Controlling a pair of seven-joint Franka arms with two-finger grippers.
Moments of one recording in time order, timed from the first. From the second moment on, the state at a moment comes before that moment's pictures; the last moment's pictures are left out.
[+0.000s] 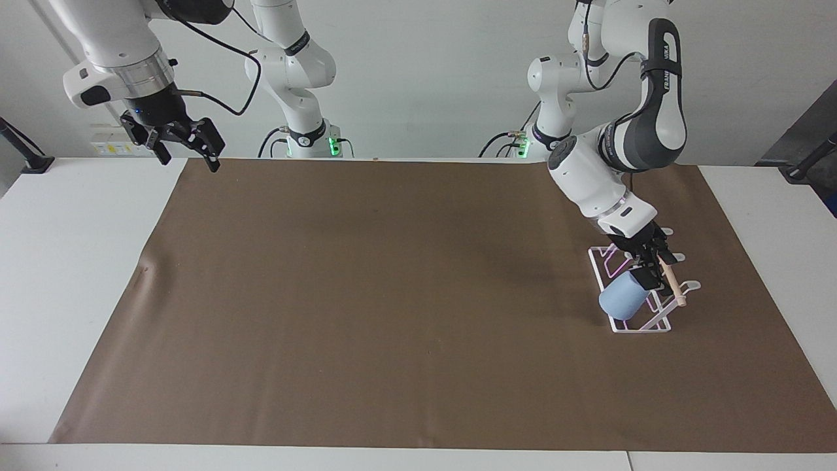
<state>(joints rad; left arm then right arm) 0.03 0.13 -0.29 -2.01 1.25 2.15 -2.07 0.00 -0.03 -0.07 -1.55 -0.02 1.53 0.11</state>
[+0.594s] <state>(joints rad) 0.02 0.03 -0.29 -1.99 0.93 2.14 -1.70 0.05 -0.03 -0.06 -1.56 -0.03 1.52 0.11</state>
